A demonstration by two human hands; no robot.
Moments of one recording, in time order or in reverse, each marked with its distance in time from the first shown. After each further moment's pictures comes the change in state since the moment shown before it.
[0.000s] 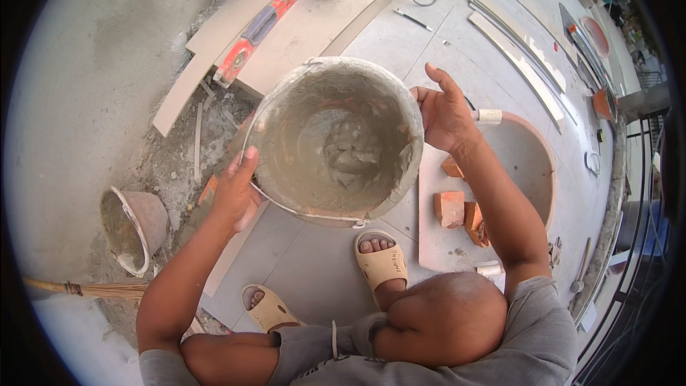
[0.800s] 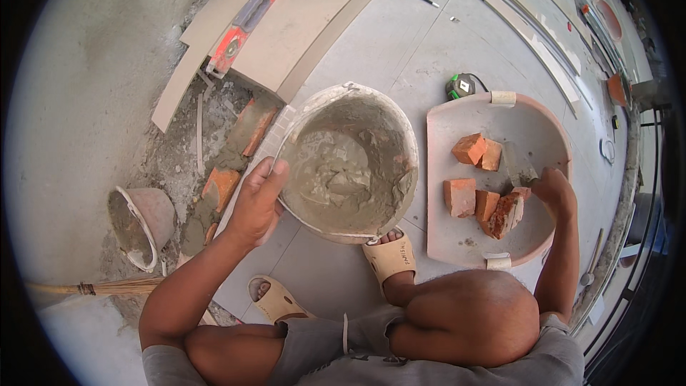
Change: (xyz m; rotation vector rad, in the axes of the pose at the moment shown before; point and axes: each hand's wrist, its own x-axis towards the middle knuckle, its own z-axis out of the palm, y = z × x) left_hand -0.012 -0.019 0.037 0.041 -0.058 -0.082; right_hand -0.208 0.005 -0.202 -1.964 0.881 0.318
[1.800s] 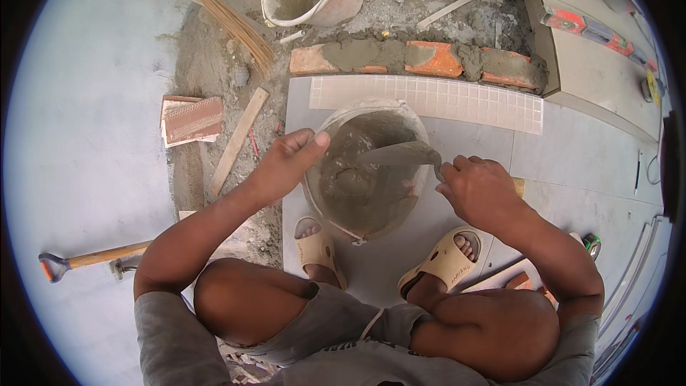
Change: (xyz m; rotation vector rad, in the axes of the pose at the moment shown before) left_hand -0.291 -0.118 -0.092 0.184 0.858 -0.104; right_hand -0.158 -0.447 -0.030 -0.155 -0.196 -2.056
